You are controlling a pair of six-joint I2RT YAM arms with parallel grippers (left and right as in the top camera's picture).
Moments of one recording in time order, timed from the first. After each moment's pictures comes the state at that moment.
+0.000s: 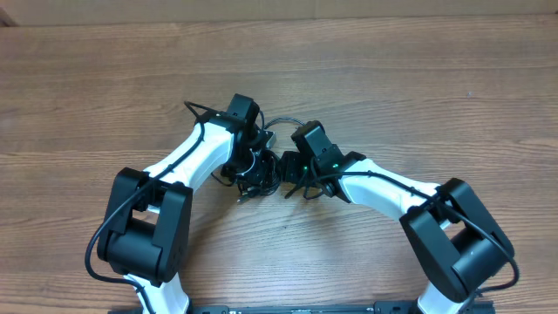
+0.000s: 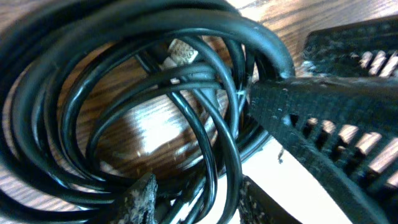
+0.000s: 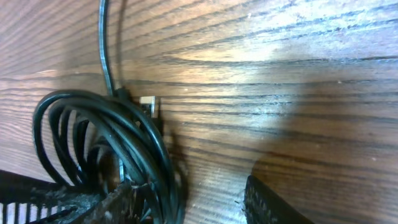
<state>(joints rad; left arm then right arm) -0.36 1.90 1.22 -0.85 0.32 -0.03 0.63 1.85 0.99 -0.16 -0.16 0.78</state>
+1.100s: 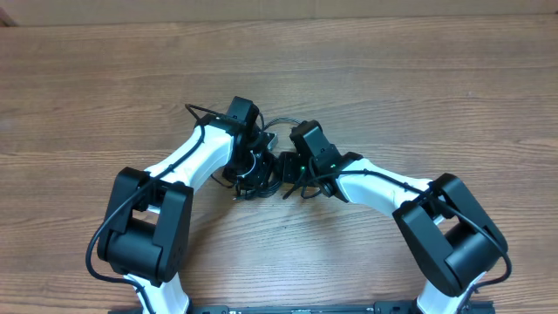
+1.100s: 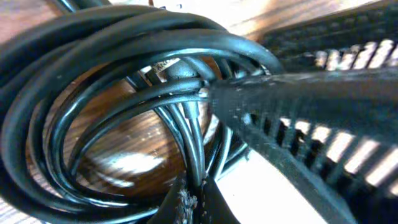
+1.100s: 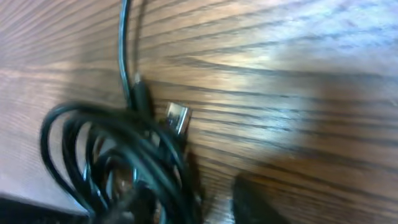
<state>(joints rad) -0.36 1.90 1.20 -0.82 0.36 -0.01 0.63 1.89 0.99 -0.10 -0.20 0.73</state>
